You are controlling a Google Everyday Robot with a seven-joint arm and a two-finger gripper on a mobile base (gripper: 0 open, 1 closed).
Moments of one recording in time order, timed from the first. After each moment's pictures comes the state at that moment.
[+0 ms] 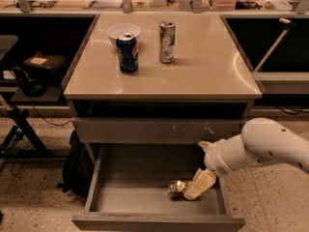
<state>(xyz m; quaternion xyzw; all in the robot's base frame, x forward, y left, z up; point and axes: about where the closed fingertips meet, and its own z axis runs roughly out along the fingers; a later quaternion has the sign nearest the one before) 0.457 -0.126 0.620 -0.52 0.79 0.19 0.24</state>
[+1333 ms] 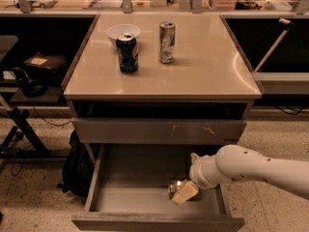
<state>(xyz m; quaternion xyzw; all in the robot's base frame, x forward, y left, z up) 0.474 -0.106 0.524 -0.50 0.82 0.14 0.25</state>
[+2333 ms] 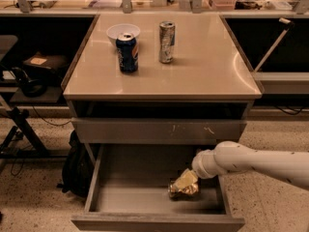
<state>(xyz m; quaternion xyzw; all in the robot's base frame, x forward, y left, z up) 0.535 -0.133 0.470 -0.43 0.86 0.13 0.25</state>
